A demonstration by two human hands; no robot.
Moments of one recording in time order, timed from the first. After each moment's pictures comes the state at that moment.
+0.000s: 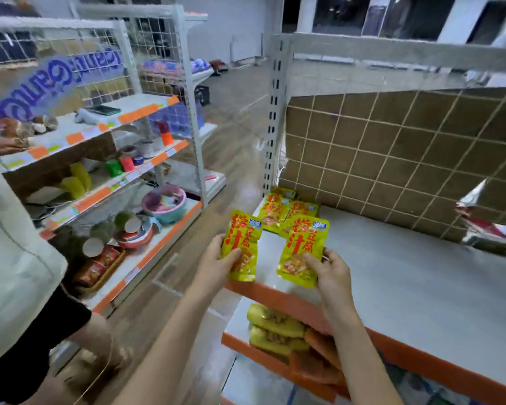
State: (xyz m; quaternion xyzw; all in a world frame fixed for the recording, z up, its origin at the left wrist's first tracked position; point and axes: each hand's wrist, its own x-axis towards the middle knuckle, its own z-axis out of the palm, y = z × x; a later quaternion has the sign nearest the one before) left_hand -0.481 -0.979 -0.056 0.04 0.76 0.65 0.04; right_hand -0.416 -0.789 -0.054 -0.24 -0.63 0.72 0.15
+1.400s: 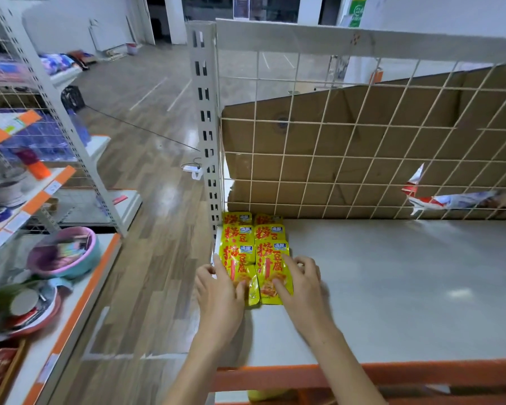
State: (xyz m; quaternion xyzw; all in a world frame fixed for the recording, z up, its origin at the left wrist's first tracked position) left_hand -0.589 -0.913 -0.092 0.20 0.93 0.31 0.02; right_hand -0.497 -0.785 -0.092 -0.28 -0.92 0.21 0.18
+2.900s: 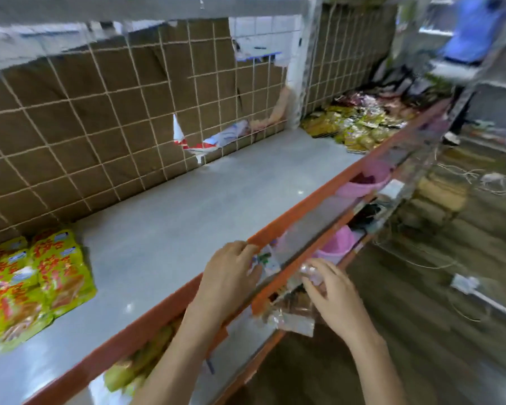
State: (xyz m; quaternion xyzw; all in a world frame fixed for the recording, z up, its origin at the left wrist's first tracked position) left_hand -0.346 -0.779 -0.044 0.74 0.65 0.19 0.03; right_hand -0.137 -0.766 -0.070 -0.57 -0.76 0.23 0.22
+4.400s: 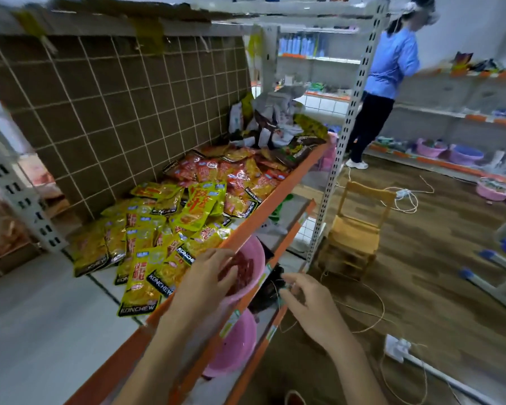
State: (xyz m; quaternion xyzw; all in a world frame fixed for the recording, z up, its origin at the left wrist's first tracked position) left_hand 0.040 -0.232 -0.049 0.73 0.60 0.27 0.17; right_hand 0.250 -0.273 -0.064 -0.62 -0.68 0.28 0.27
